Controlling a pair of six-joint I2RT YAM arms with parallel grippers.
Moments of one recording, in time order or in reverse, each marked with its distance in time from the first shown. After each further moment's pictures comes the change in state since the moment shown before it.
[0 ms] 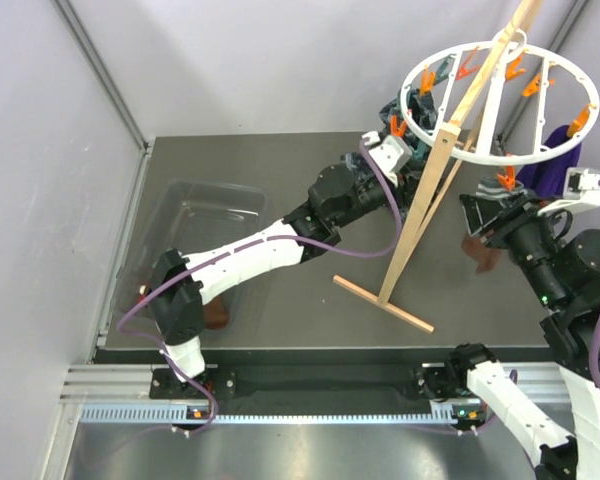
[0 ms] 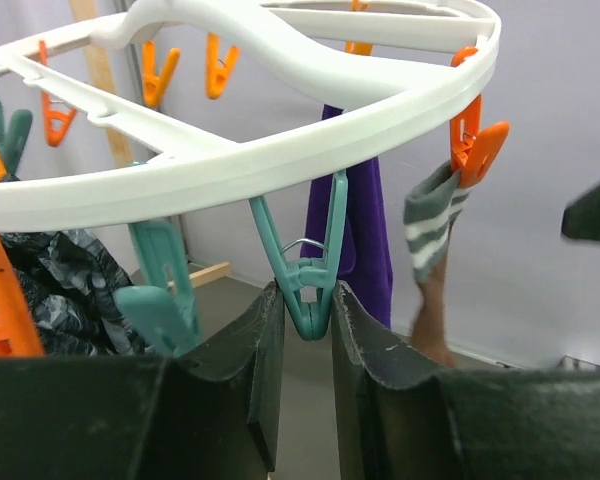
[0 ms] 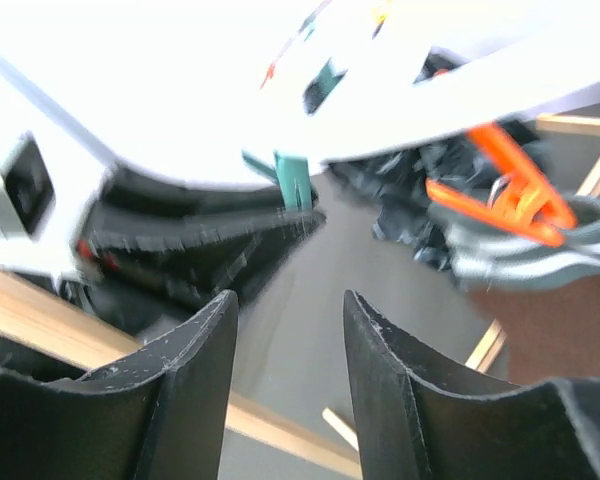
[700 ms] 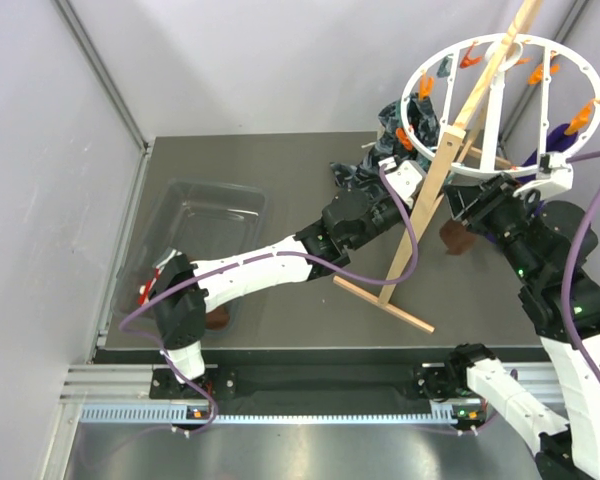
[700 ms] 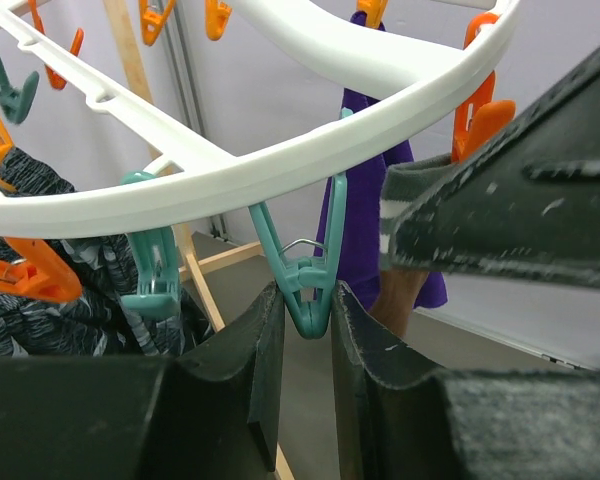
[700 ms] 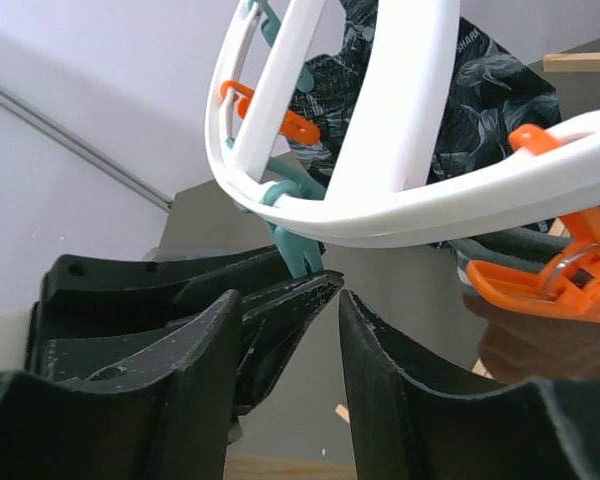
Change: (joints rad) left arm -0.114 0.000 -0.060 0.021 -0.215 0.131; right arm 0.000 0.102 -0.031 0.043 0.041 0.101
